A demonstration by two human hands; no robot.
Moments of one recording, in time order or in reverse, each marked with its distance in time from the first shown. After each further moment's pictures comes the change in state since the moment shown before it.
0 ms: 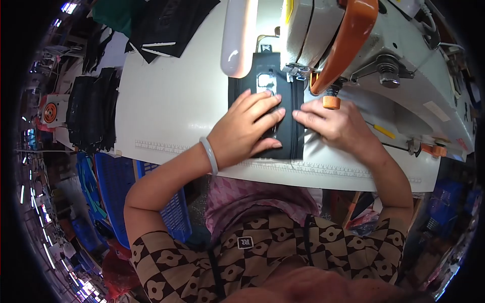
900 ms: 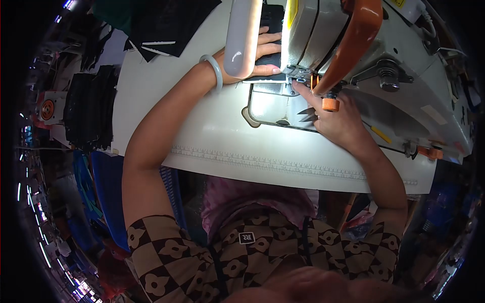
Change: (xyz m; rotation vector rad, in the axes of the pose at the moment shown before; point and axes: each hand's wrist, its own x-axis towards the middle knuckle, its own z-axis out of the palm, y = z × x) left_hand 0.084 -0.117 -0.009 -0.008 -0.074 -0.014; right_hand 0.008 0.004 0.010 -0.187 -0.445 0.624
